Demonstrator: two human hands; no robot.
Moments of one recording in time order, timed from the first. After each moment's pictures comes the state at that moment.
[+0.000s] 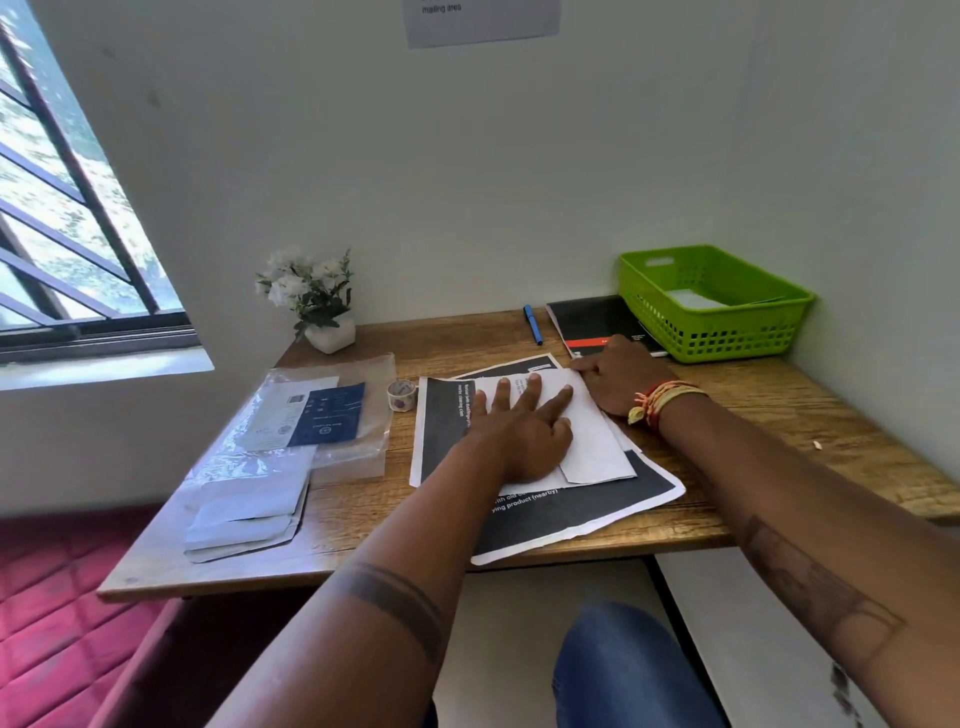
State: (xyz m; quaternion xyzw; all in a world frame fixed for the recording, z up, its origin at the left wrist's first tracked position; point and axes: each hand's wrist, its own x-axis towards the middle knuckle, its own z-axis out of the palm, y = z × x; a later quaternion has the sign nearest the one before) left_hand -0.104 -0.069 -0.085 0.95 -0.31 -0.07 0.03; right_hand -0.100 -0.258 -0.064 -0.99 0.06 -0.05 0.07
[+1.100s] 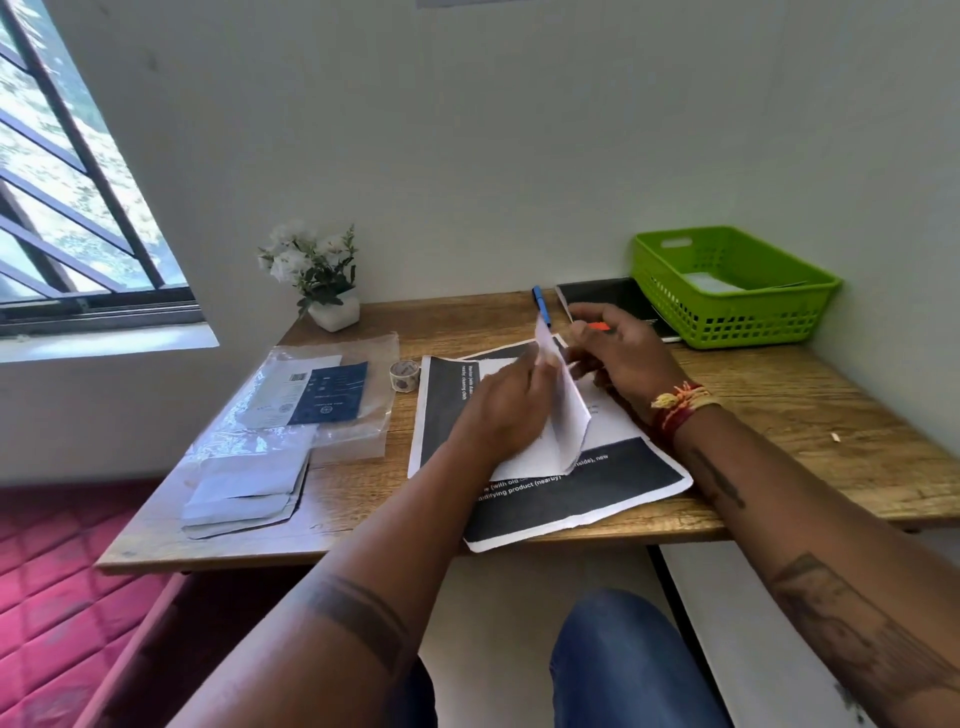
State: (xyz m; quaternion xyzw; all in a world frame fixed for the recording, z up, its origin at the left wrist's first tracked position) left_hand -0.110 -0.057 -0.086 0.90 -0.25 0.01 0.36; right_hand -0.127 -0.233 -0.069 -0.76 -0.03 -0.18 0.62
